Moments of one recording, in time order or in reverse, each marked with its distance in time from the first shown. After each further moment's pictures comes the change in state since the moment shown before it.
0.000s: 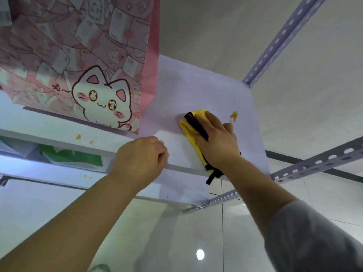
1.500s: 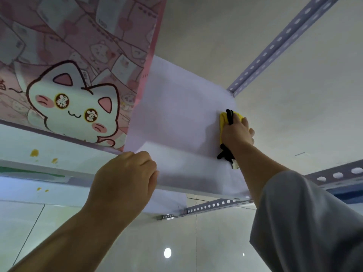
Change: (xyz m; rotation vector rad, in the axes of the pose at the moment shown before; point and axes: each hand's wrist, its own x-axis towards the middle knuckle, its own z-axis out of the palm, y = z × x) left_hand 0.003 -0.008 0.004 -0.095 0.076 0.131; right_hand 0.081 0.087 -0.012 0.040 0.048 0.700
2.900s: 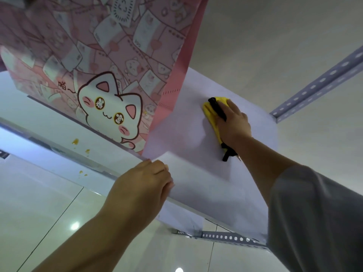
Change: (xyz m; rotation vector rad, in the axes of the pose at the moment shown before) left_hand -0.002 0.022 0.002 -0.001 0.003 -0.184; right_hand 0.013 -0.097 0.015 -0.059 -0.103 -0.726
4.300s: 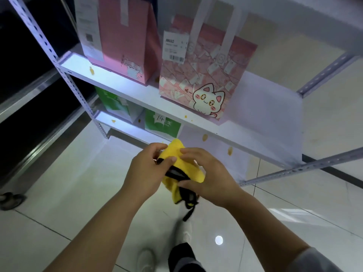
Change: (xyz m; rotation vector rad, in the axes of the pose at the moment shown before) left_hand -0.188 -0.006 -0.223 -0.551 0.025 -0.738; right_hand -0.351 -0.246 -0.077 0.655 -0.327 -0.432
